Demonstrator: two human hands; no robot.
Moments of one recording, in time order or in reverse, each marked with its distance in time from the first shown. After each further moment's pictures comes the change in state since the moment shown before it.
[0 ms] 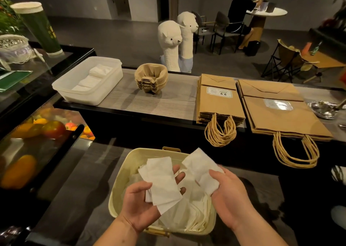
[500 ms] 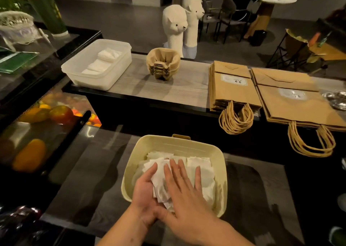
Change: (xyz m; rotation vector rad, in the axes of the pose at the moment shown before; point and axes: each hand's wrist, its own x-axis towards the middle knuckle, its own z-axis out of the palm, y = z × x) left_hand -0.016 -0.001 -0.013 0.019 0.344 -0.122; right_hand -0.019 0.083 0.061 -1.810 -0.517 -0.533
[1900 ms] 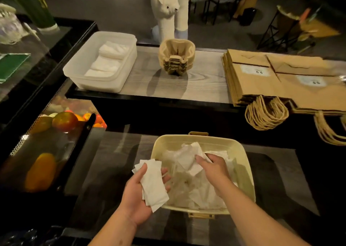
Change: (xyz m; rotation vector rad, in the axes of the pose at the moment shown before) left_hand -0.028 0.102 -0.051 0.095 0.237 0.029; right_hand 0.099 0.036 0.022 1.157 0.522 0.734
